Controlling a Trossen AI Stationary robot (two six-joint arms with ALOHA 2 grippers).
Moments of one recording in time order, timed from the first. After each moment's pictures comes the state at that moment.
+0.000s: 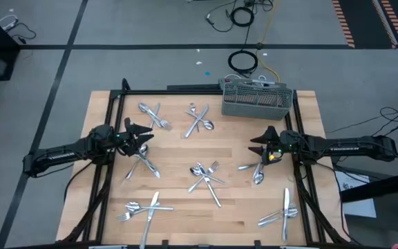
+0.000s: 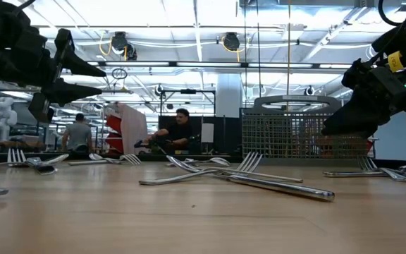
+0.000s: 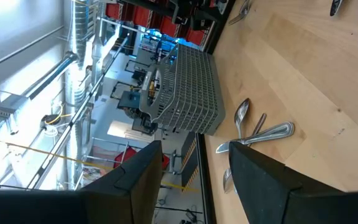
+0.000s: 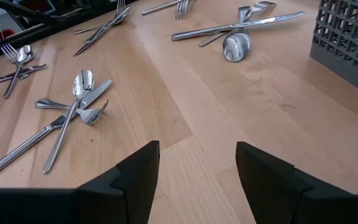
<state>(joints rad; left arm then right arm) 0.28 0.12 0.01 0.04 0.04 1.29 -0.14 0.48 0.02 0.05 0.08 0.35</state>
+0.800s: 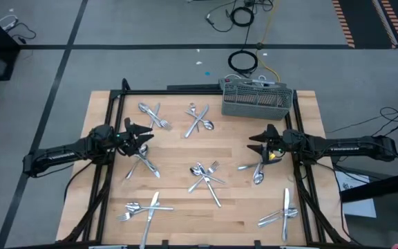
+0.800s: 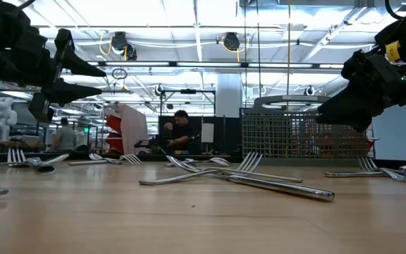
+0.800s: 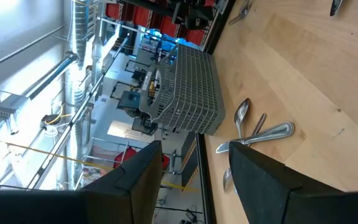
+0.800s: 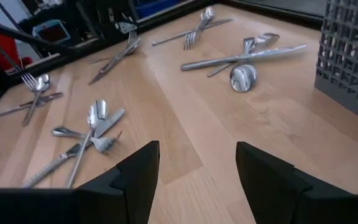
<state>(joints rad) 0.28 0.12 0.01 0.04 0.04 1.29 -0.14 0.48 0.01 0.15 0.08 0.36</state>
